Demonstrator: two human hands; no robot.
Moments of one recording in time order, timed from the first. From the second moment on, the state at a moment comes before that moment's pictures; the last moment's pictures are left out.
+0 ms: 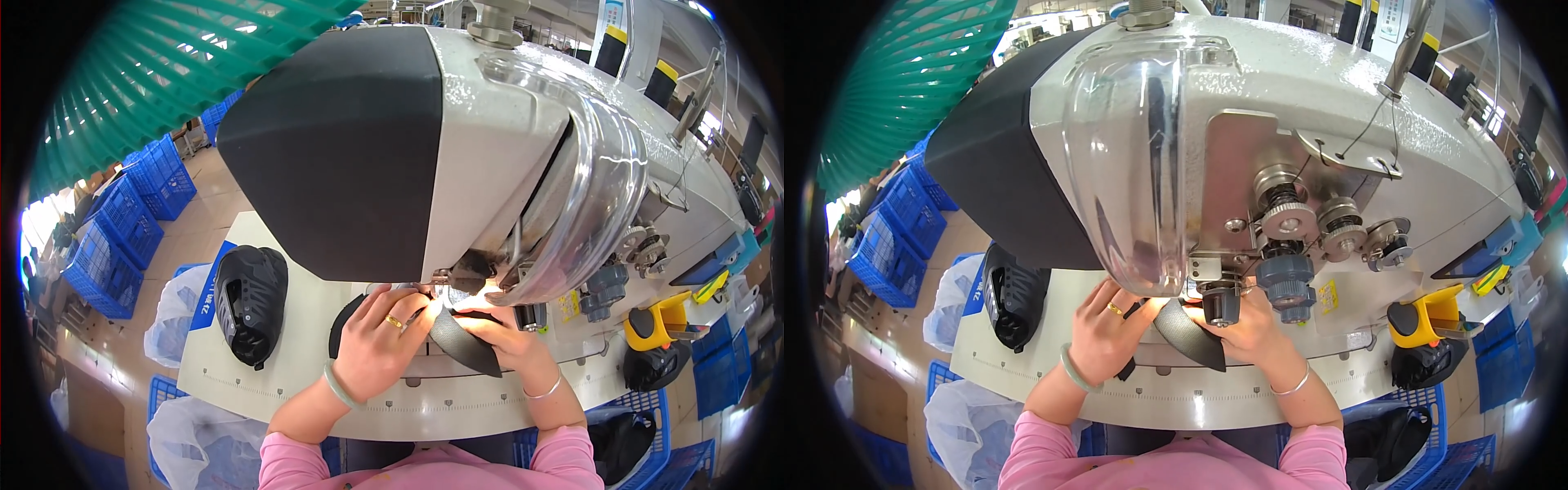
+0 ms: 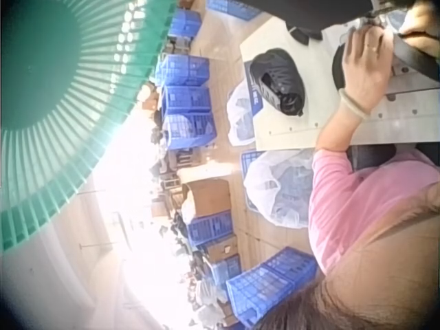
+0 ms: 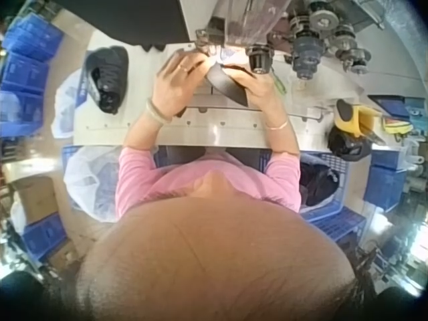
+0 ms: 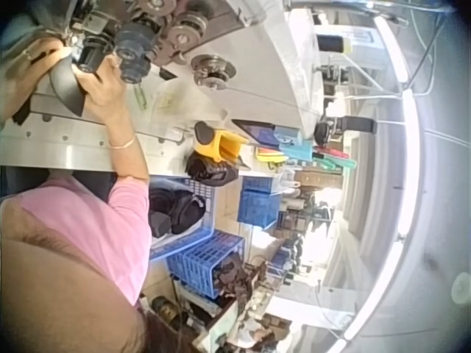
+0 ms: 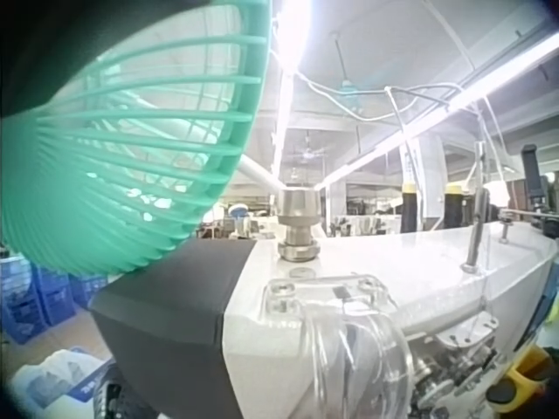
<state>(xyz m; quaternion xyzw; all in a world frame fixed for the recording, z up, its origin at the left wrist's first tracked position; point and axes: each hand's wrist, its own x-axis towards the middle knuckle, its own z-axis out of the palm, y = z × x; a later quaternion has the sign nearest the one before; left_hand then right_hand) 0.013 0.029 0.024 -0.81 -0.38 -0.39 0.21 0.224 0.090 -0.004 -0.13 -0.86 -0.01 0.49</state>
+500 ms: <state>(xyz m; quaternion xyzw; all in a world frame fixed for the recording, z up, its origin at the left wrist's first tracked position) 0.012 0.028 0.019 -0.78 -0.39 -0.45 0.17 0.232 0.076 0.004 -0.18 -0.90 -0.08 0.39</state>
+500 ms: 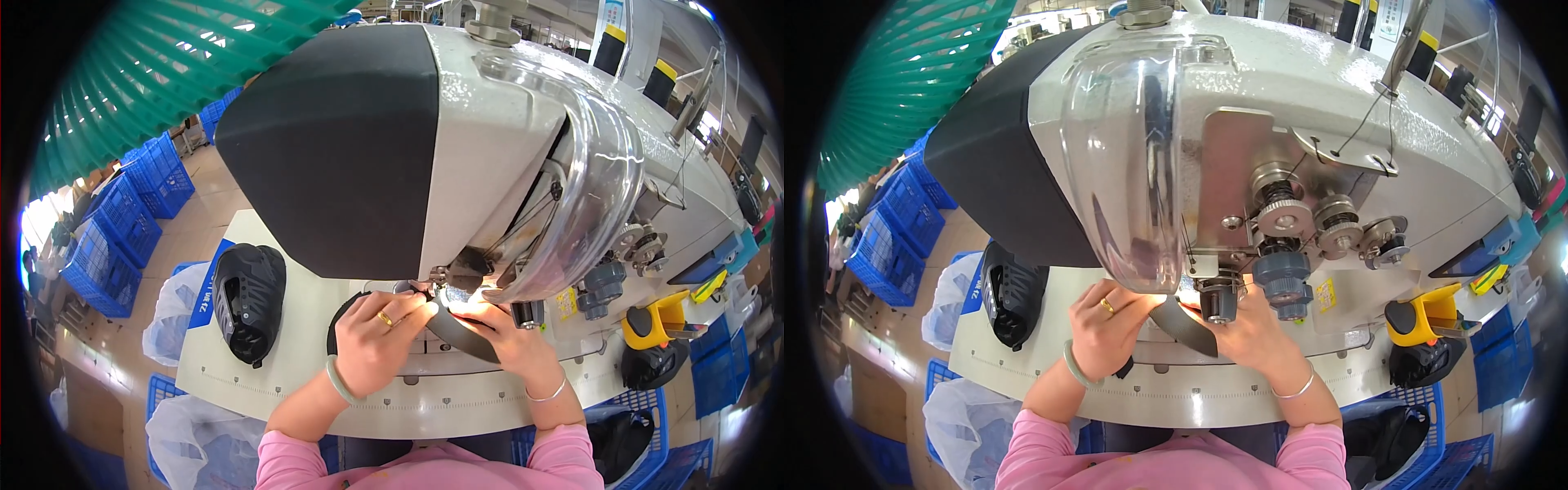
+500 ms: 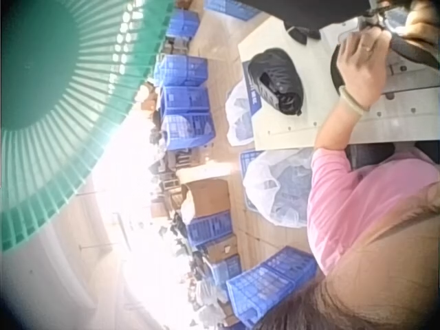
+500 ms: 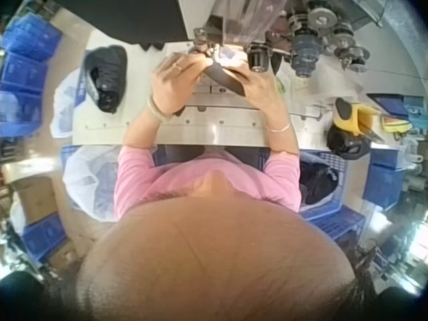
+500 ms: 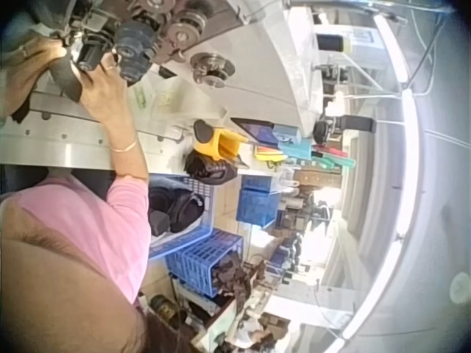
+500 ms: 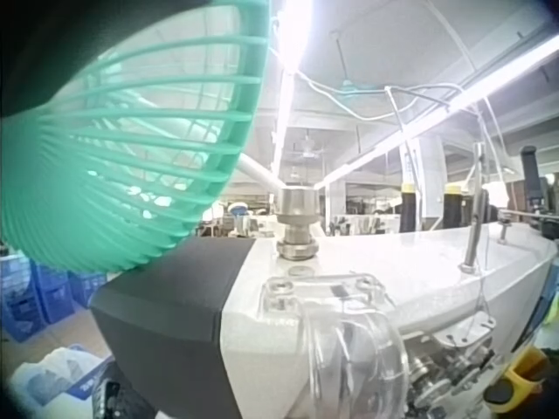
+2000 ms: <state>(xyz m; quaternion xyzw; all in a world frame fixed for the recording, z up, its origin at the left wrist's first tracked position) 0.021 0.018 0.016 -0.78 -0.41 -0.42 0.21 0.211 0.055 -0.005 -0.24 -0.86 -0.11 0.43</state>
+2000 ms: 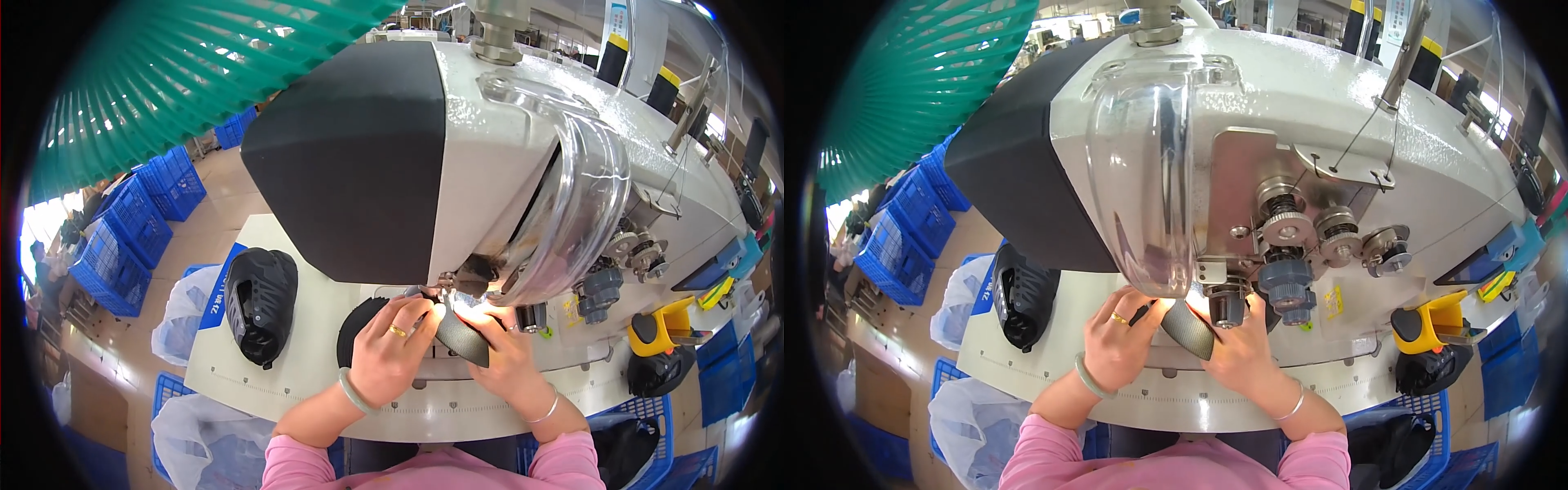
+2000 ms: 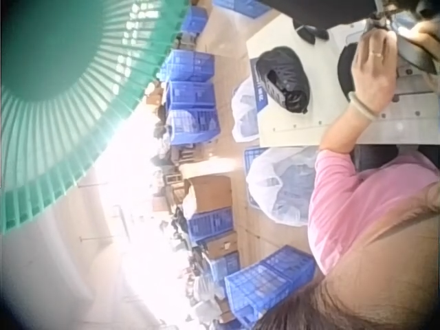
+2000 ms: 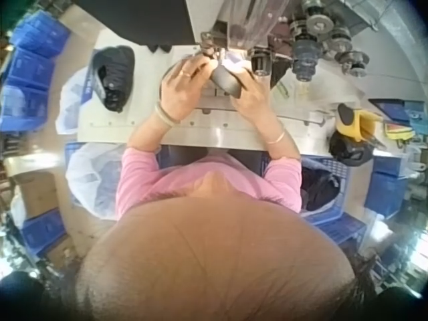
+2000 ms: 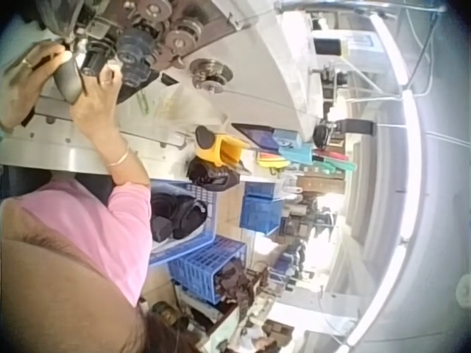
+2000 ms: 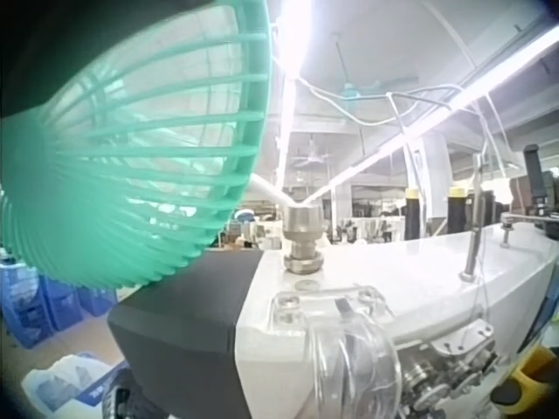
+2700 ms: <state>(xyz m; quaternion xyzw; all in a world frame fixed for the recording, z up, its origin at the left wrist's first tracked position) 0.033 0.031 0.014 -0.72 -0.42 -0.51 0.20 0.195 0.048 -0.006 -0.29 -0.83 -0.05 0.47</state>
